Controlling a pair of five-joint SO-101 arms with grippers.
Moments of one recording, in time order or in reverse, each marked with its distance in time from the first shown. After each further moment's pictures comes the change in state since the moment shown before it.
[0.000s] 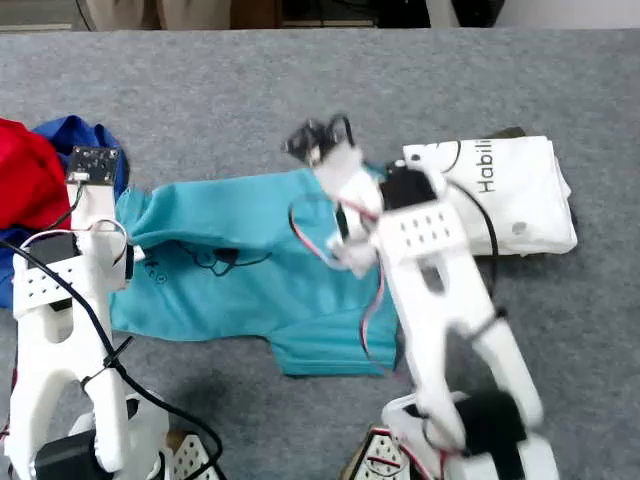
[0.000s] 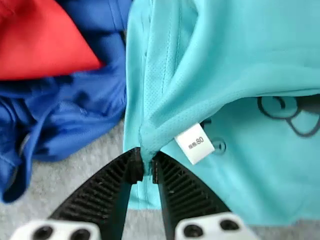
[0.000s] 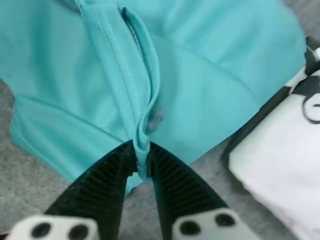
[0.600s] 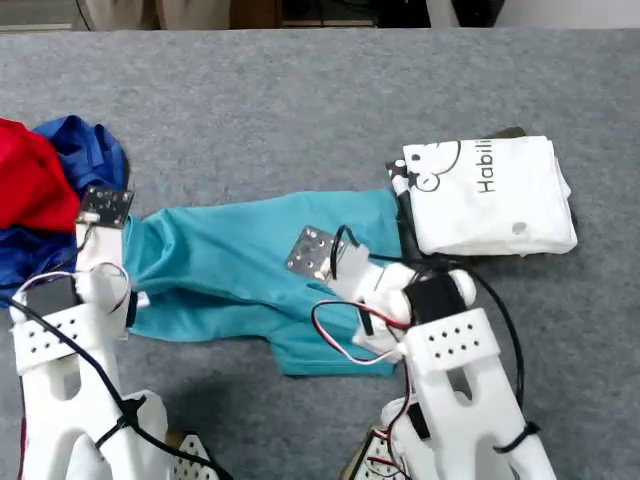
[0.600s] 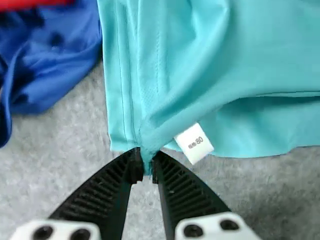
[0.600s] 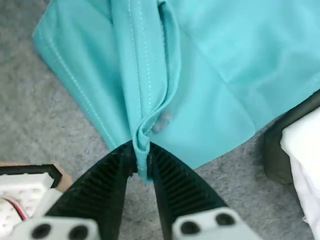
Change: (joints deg) left arm -2.9 -17.8 10.4 10.9 -7.3; right arm -0.6 -29.1 27.4 2.5 16.4
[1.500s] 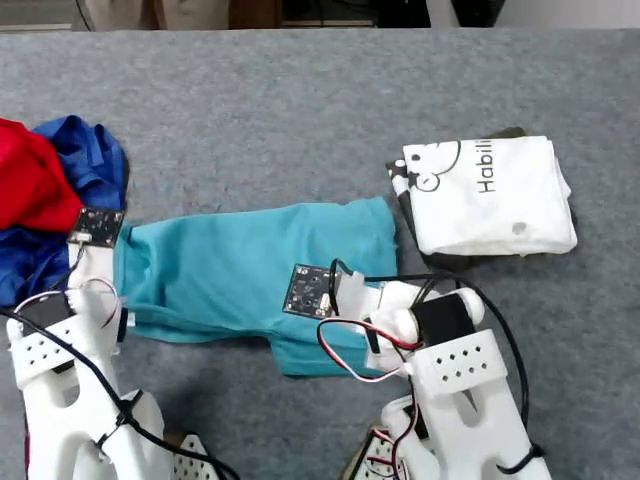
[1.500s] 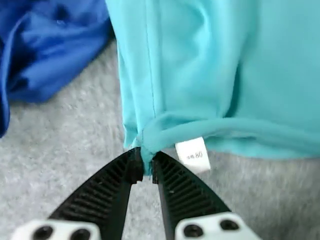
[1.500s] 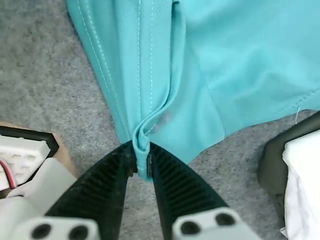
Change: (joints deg) left arm -4.9 -0.4 8.6 -9.0 -4.6; right arm 0.0 -6.3 2.5 4.7 11.9
